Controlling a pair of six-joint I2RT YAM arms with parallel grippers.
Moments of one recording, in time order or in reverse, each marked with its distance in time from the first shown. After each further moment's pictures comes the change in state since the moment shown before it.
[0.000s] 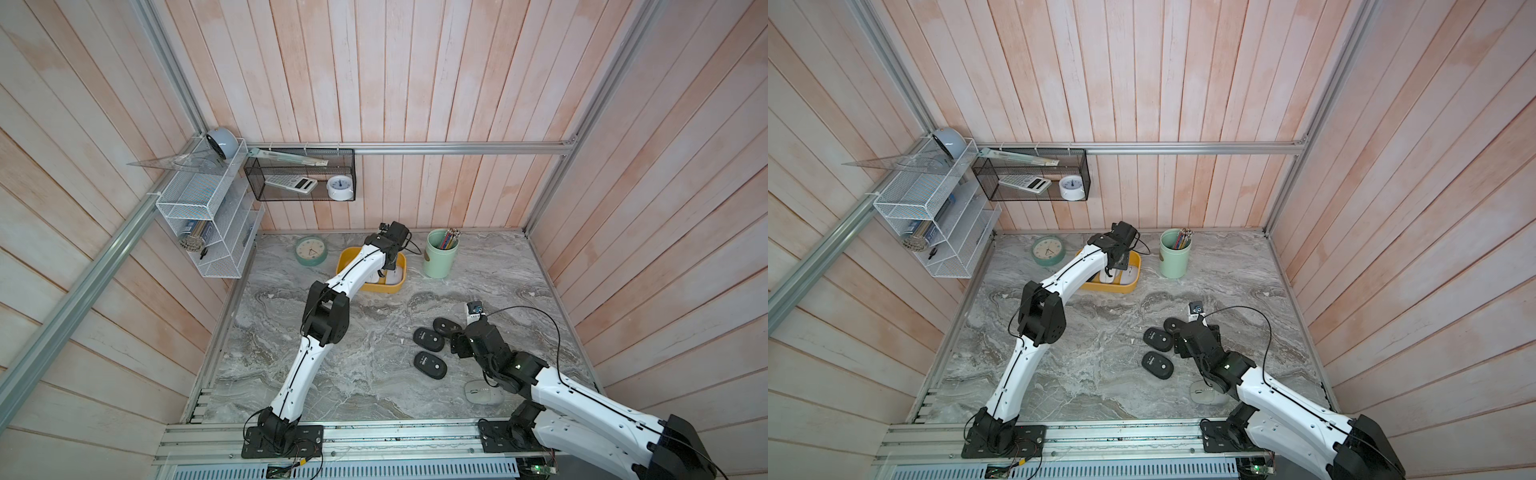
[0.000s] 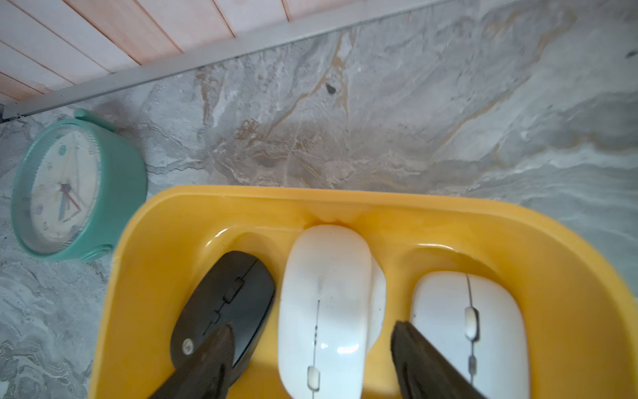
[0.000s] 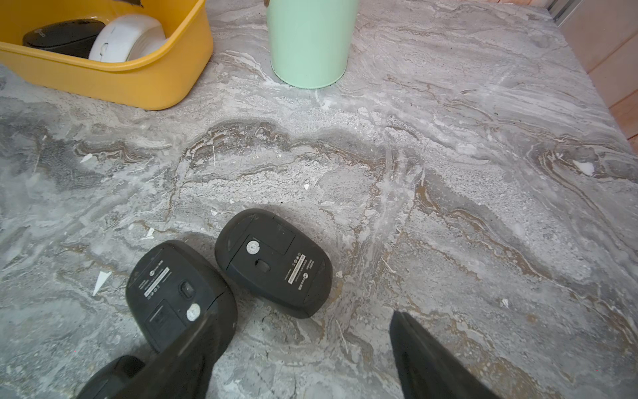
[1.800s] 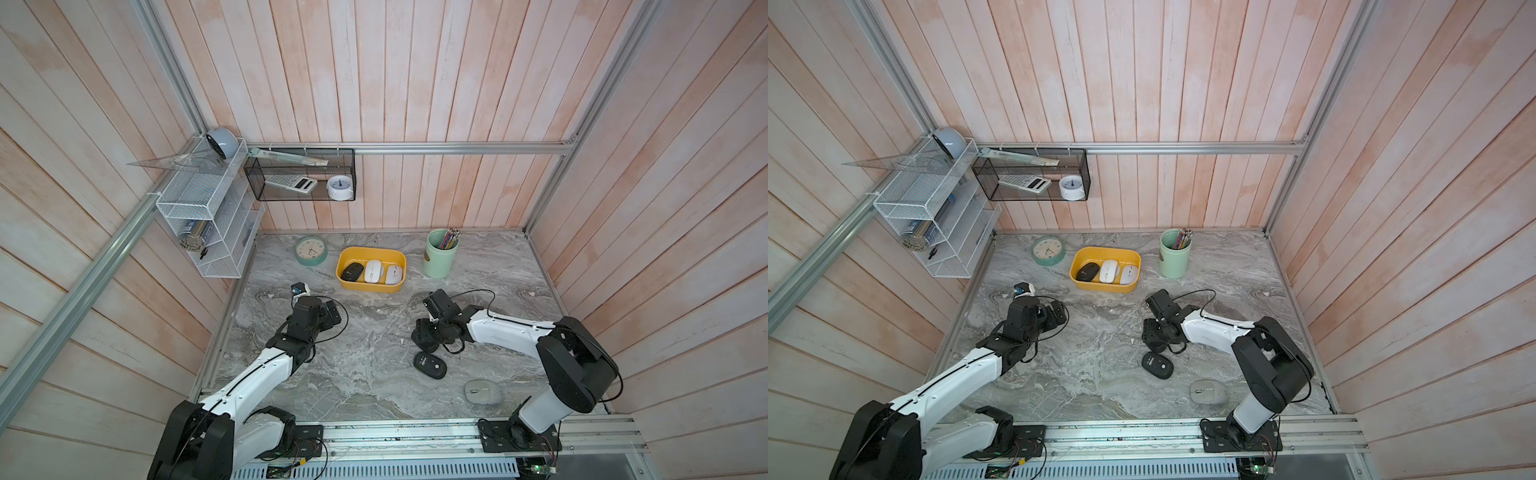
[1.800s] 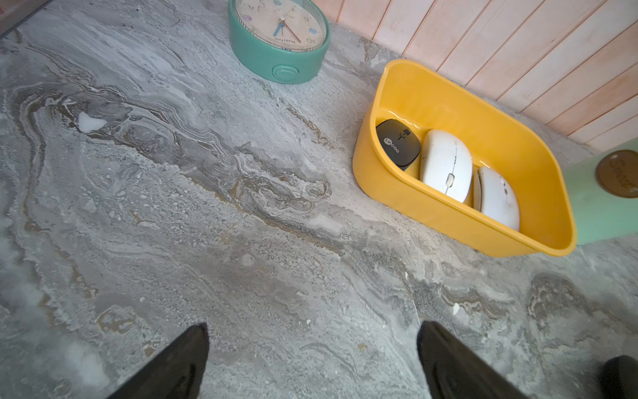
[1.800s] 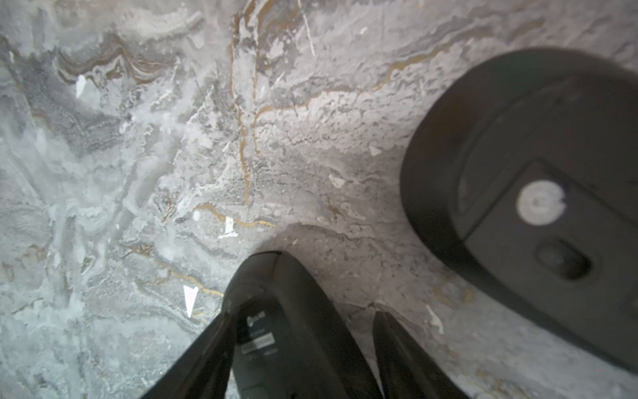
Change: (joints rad) left arm 0.213 -1.337 -1.821 0.900 0.227 -0.198; right arm -0.052 0.722 0.423 -0.102 -0.497 0.266
